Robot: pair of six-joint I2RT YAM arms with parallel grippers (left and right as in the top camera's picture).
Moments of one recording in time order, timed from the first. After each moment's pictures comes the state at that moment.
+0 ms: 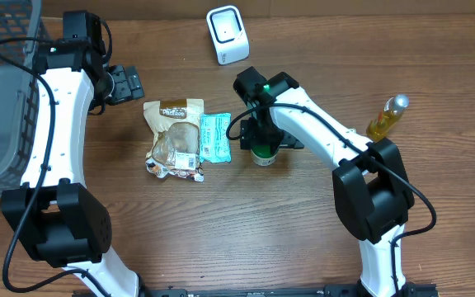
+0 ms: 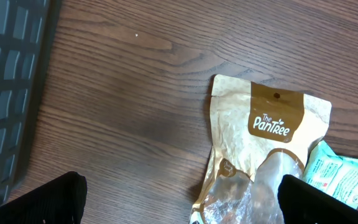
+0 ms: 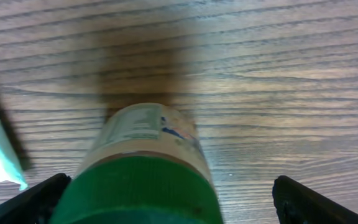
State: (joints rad) left arm 0.08 1.89 1.78 -1.14 -0.06 -0.25; right arm 0.57 2.13 1.73 -1.18 0.10 0.60
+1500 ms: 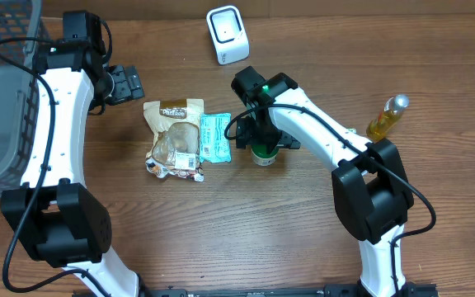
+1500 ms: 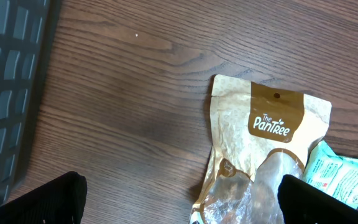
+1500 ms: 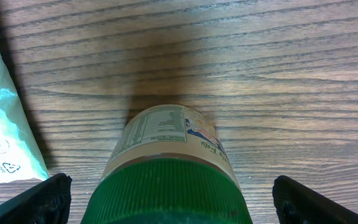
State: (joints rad) left arm 0.08 1.89 1.78 -1.14 -0.06 -0.25; right arm 0.57 2.13 1.73 -1.15 0.06 0.62
